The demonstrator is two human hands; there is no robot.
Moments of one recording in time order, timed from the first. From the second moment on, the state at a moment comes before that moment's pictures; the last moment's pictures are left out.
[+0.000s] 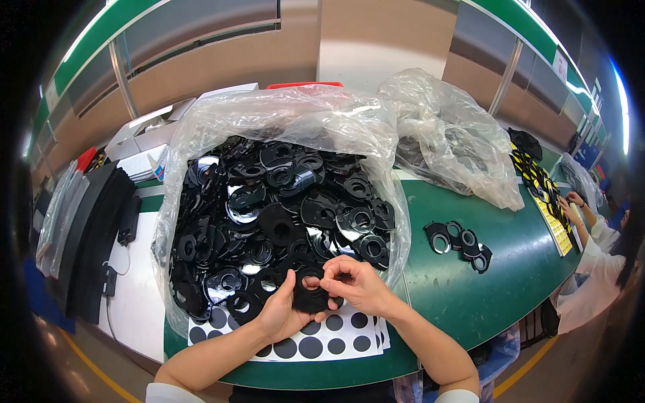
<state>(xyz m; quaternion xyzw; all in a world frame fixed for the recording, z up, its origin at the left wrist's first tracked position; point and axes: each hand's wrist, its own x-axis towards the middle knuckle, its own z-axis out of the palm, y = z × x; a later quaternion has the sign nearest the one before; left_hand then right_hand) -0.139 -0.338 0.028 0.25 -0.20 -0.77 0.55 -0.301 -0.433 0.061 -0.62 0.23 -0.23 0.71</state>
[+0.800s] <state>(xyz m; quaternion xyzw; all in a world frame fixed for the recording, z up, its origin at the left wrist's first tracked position) -0.140 -0.338 0.029 0.26 -0.21 -0.77 0.54 -0.300 -0.431 0.056 -0.65 0.24 -0.25 0.67</state>
